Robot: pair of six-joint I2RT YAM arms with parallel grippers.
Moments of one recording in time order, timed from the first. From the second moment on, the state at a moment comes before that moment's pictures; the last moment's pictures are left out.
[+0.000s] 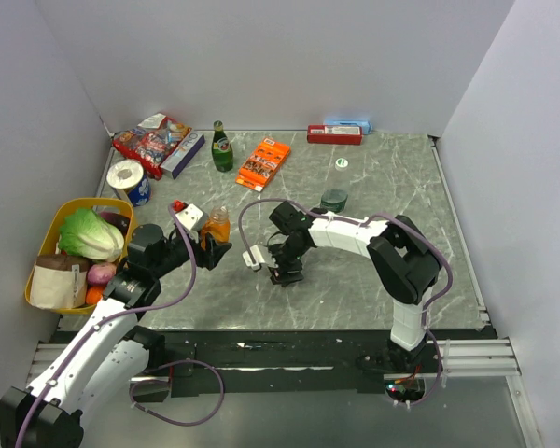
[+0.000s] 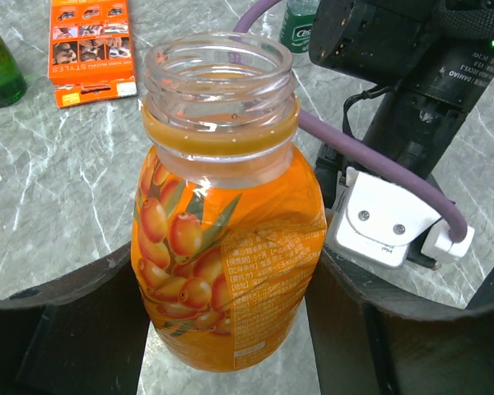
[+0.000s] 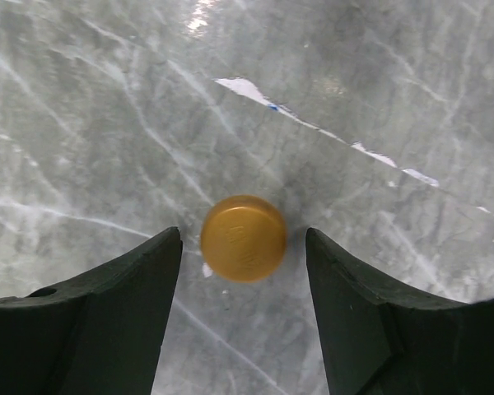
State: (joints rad) left arm -0.36 0.72 0.49 -0.01 0.40 0.01; right arm 0.77 1.87 1.21 -0.65 -0.56 -1.16
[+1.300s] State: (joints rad) left arm -0.38 0.98 0.43 0.06 0.69 0.34; right arm 0.65 1.43 1.69 -1.02 -0.59 -1.03
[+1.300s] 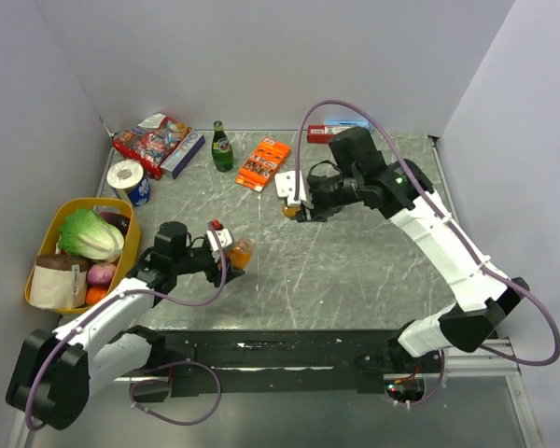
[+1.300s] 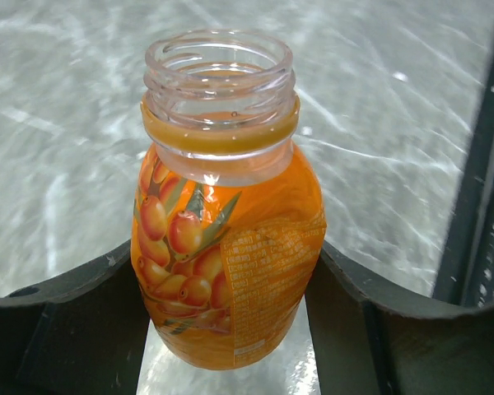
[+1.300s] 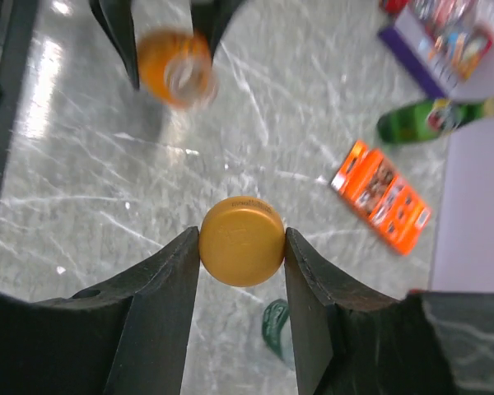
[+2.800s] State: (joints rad) left arm -0.53 0.91 0.39 0.38 0.71 0.35; right arm 0.86 1.68 1.90 -1.23 -0.56 -1.18
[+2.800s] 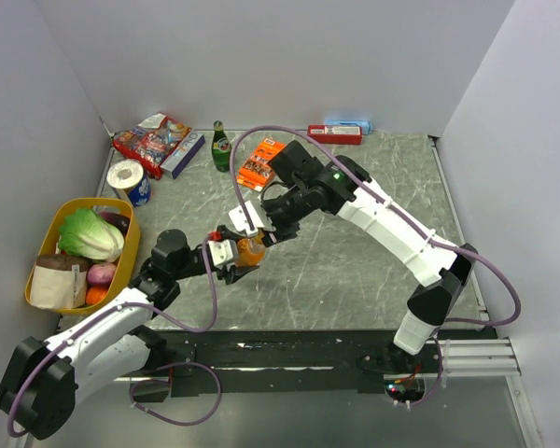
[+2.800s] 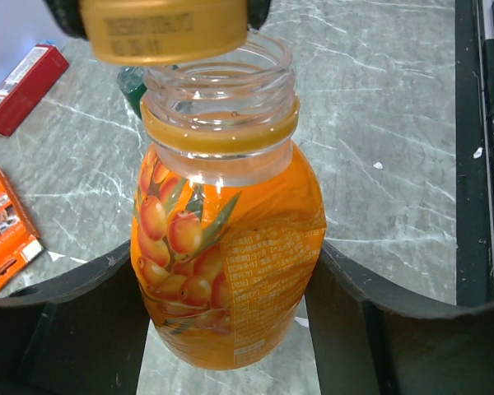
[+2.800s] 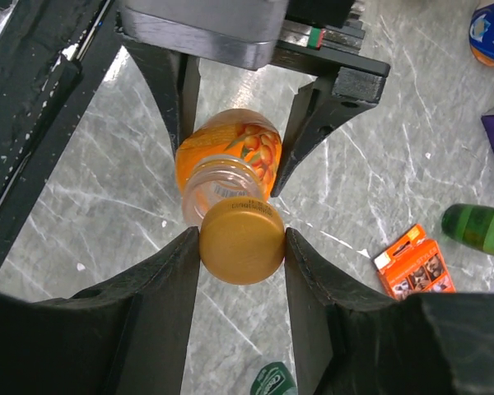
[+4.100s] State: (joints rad) left arm -0.54 0.95 0.39 0.42 0.65 0.34; right arm 0.89 1.72 1.96 -1.31 -0.51 -1.27
